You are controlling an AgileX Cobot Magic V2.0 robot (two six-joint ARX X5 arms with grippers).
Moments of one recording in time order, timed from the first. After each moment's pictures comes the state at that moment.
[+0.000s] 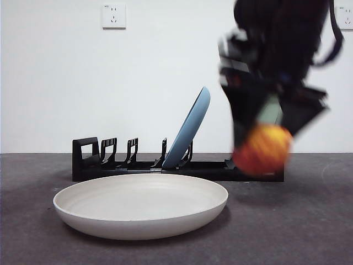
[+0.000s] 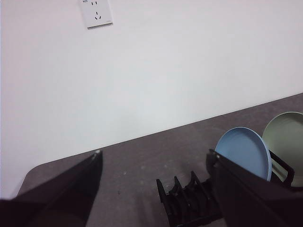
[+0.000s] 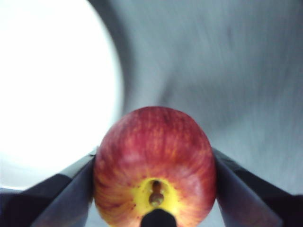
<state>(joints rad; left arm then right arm) -1.02 0.65 1.22 -0.69 -0.86 0.04 0.56 1.57 1.19 -0.83 -0.08 0.05</state>
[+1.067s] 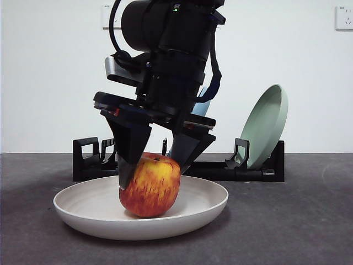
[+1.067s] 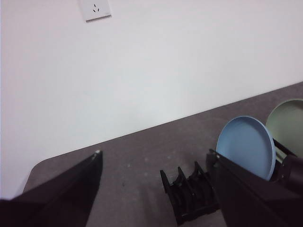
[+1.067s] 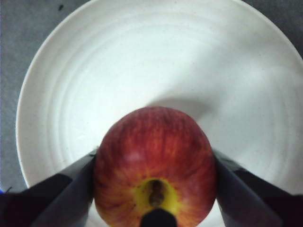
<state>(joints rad) -1.02 0.65 1.22 -0.74 -0.86 0.04 0.86 1.92 1.41 -0.74 -0.07 0.06</state>
